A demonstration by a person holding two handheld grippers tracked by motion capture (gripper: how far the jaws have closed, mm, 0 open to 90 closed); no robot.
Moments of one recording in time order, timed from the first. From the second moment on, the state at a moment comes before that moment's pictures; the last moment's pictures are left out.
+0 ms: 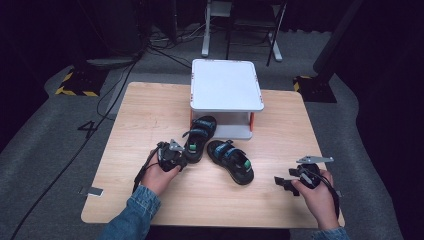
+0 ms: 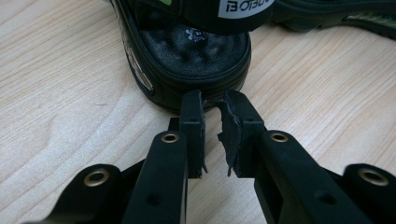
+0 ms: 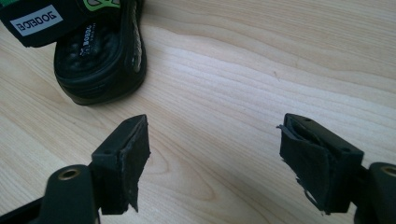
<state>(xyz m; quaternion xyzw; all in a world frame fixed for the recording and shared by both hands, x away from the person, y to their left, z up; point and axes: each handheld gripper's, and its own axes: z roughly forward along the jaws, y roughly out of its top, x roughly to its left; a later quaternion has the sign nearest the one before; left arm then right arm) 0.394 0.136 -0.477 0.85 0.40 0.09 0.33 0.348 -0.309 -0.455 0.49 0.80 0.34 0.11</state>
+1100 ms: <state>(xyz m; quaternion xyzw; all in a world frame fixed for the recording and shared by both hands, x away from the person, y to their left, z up) 0.467 0.071 -0.478 0.81 0.37 0.14 0.43 0.299 -0.357 -0.474 0.56 0.76 0.30 0.12</state>
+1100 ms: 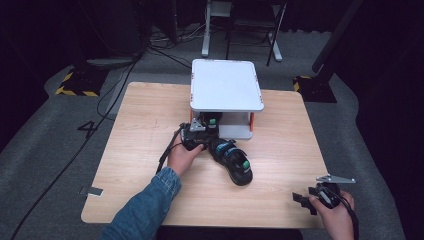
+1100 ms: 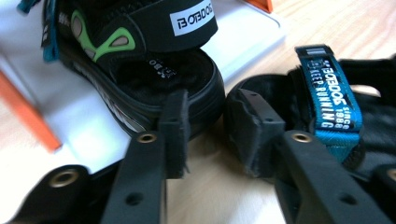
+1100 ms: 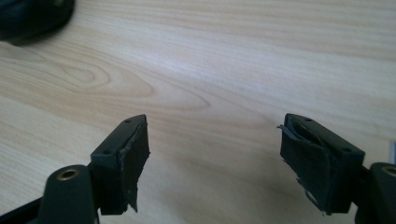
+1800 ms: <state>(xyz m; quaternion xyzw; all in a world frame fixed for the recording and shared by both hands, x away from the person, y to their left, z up) 0.457 0.075 -0.460 0.80 0.36 0.18 0.44 0.291 -0.364 -0.467 0.56 0.76 0.31 0.13</state>
